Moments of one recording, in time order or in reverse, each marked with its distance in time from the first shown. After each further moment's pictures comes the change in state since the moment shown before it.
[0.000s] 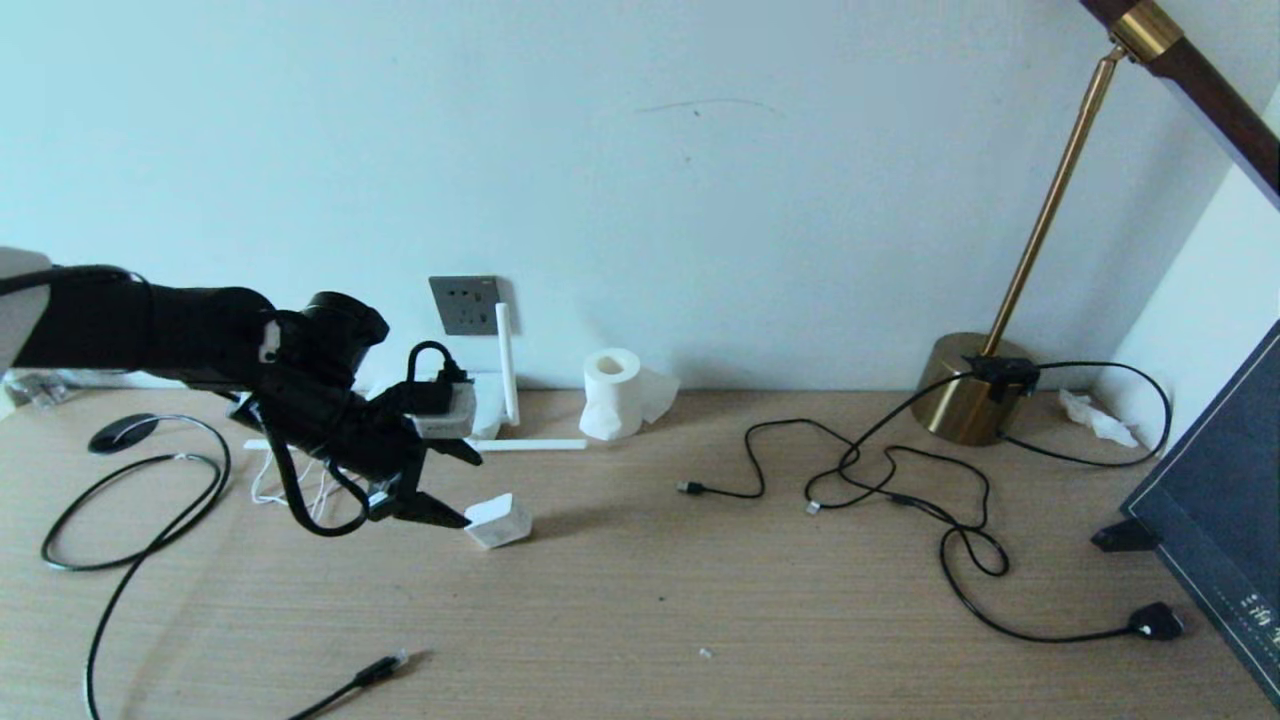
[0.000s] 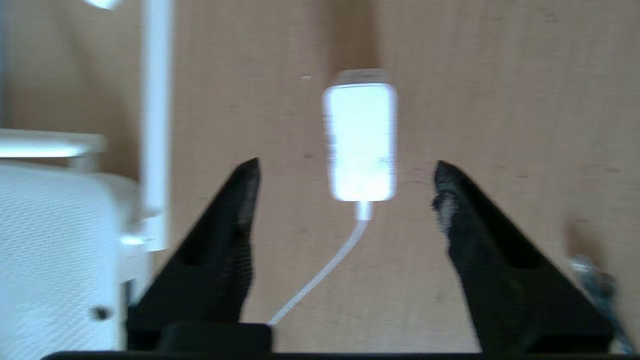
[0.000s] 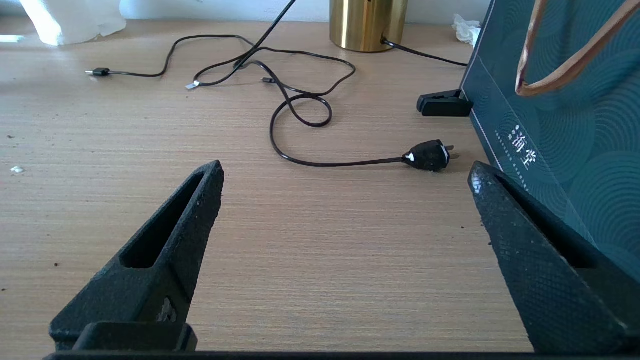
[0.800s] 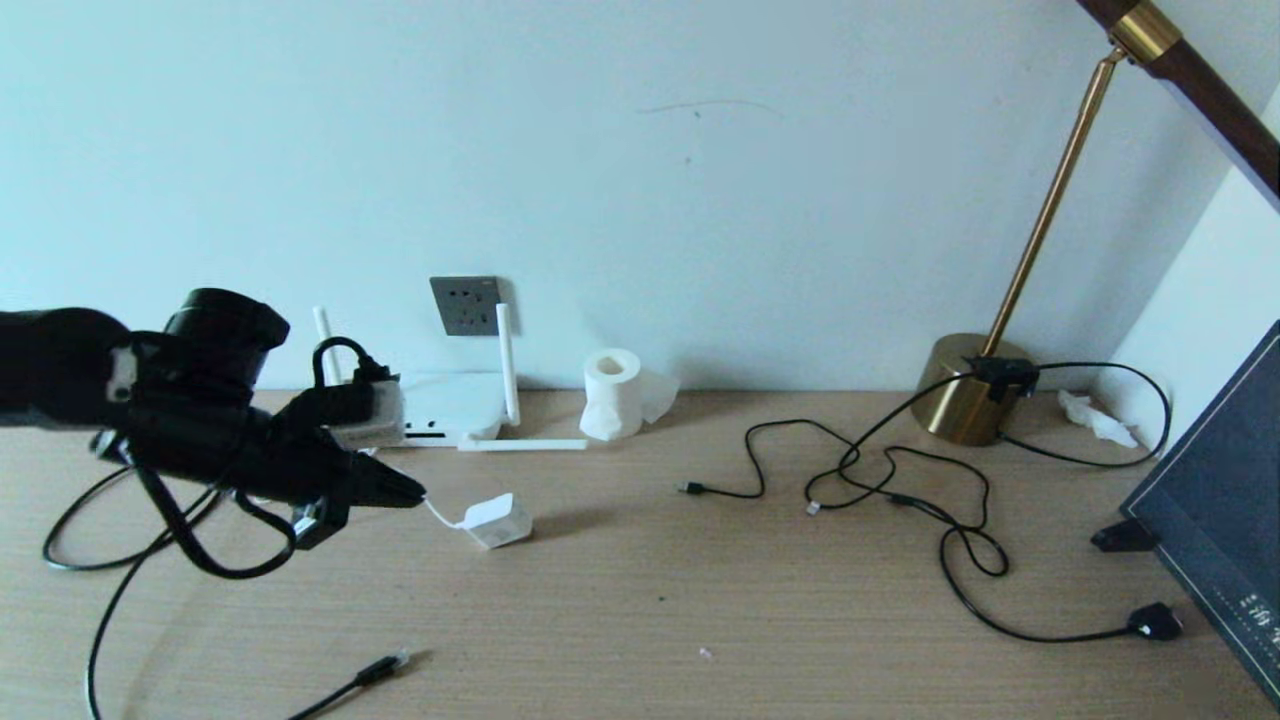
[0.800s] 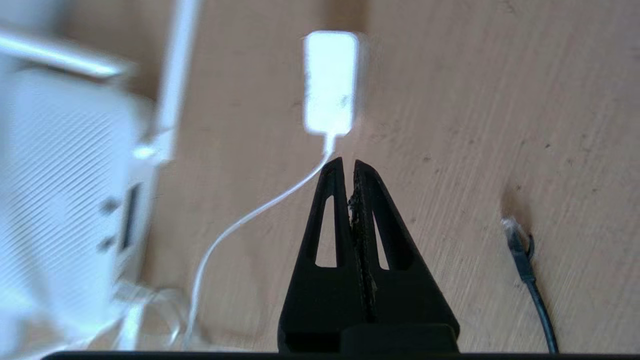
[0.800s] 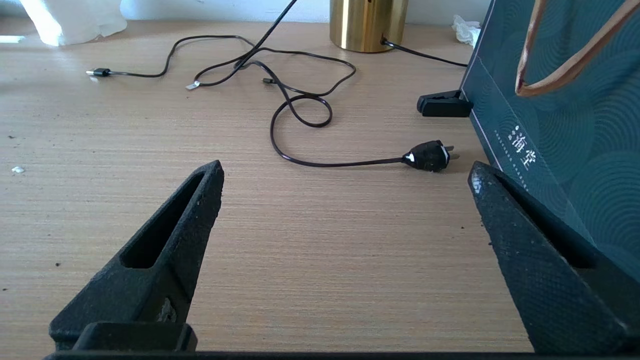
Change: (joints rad) left arm 0.083 -0.240 0.305 -0.184 -0.004 -0.078; right arm 0.000 0.000 0.000 0.000 0.000 0.000
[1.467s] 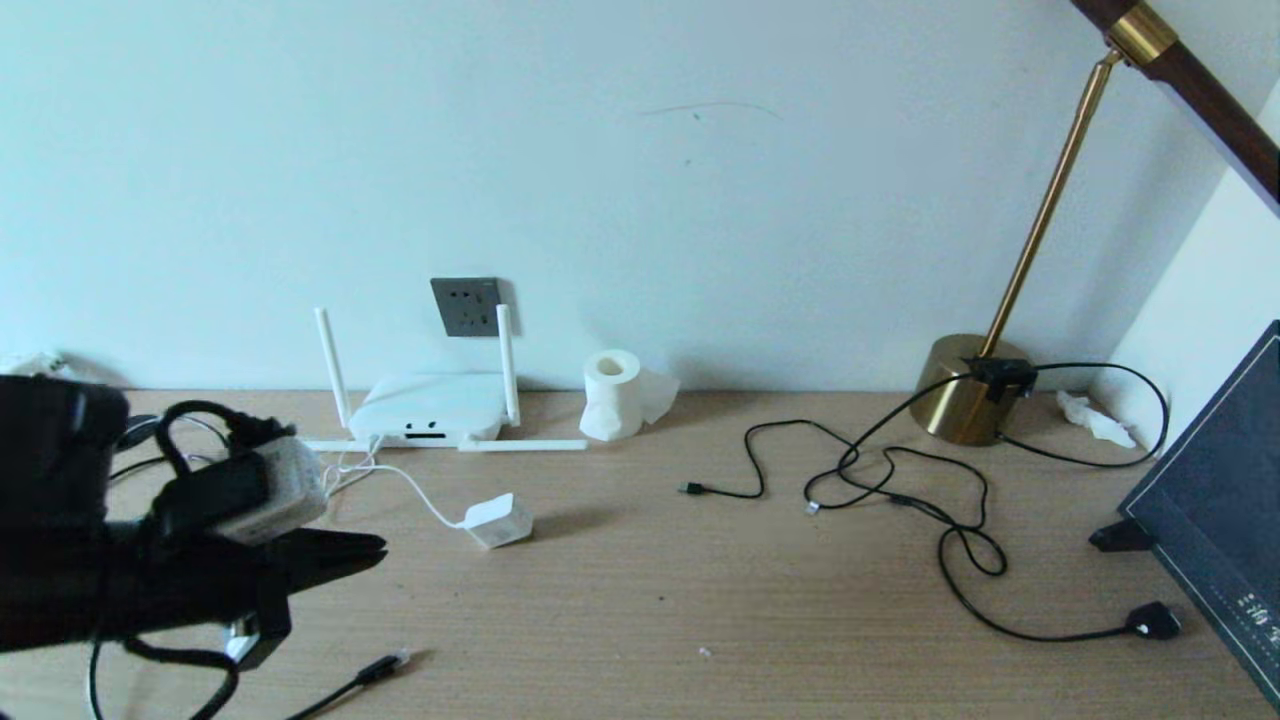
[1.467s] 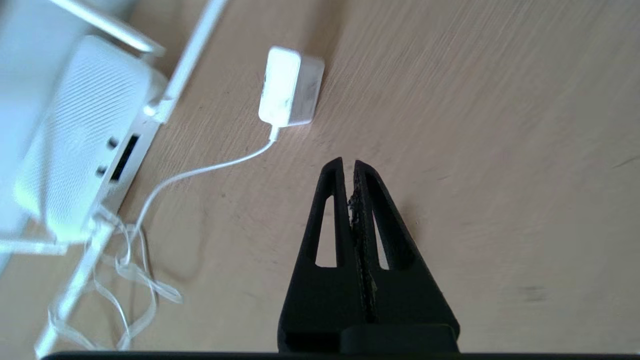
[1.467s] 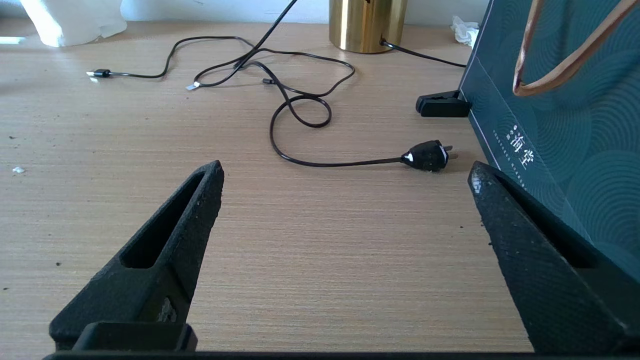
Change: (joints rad) left arm -0.006 -0.411 0.561 -0.450 0.036 -0.306; right arm 0.000 0.000 0.000 0.000 0.000 0.000
